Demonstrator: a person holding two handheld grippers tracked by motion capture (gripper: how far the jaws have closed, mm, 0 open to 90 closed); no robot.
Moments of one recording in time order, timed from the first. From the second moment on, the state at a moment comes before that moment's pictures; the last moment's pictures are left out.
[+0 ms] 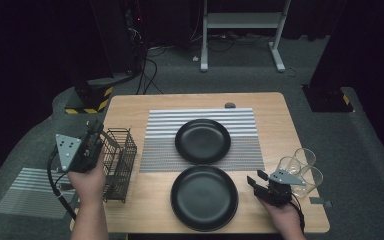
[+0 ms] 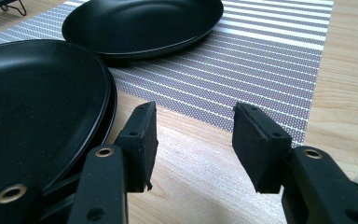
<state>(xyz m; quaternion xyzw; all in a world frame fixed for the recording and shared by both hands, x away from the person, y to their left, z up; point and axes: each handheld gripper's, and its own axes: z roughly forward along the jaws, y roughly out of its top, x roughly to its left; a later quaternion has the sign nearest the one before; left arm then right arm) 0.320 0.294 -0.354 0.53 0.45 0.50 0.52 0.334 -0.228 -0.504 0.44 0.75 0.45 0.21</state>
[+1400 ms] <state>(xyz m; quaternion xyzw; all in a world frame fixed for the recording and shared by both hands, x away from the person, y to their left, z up) 0.313 0.275 -0.327 0.52 0.43 0.50 0.54 0.333 -0.228 -0.502 0.43 0.75 0.45 0.22</state>
